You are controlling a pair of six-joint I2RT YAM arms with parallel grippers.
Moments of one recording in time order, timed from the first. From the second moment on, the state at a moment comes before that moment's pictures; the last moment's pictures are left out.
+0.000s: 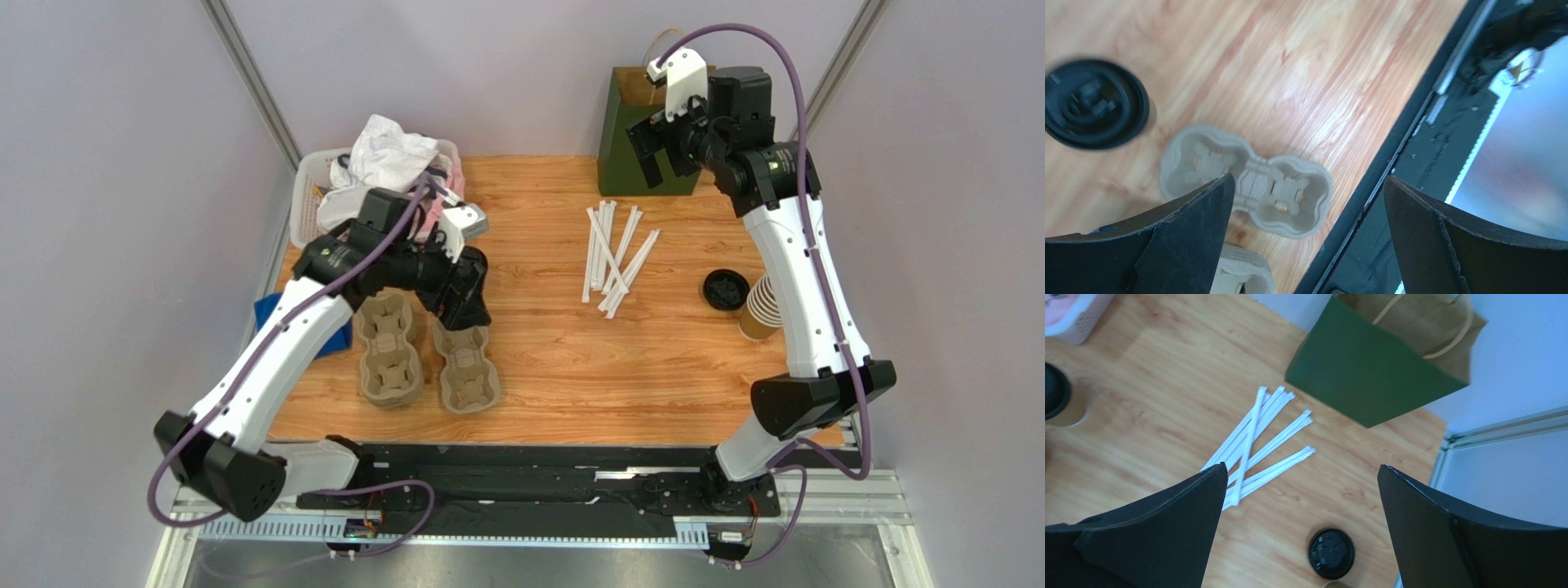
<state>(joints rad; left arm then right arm) -0.46 1.27 1.34 -0.93 0.56 0.20 0.27 1.62 2.06 -0.90 -0.03 -0.33</state>
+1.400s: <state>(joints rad) -0.35 1.12 1.31 -0.94 0.70 0.21 0.16 2.15 2.17 -0.44 -0.03 -1.10</state>
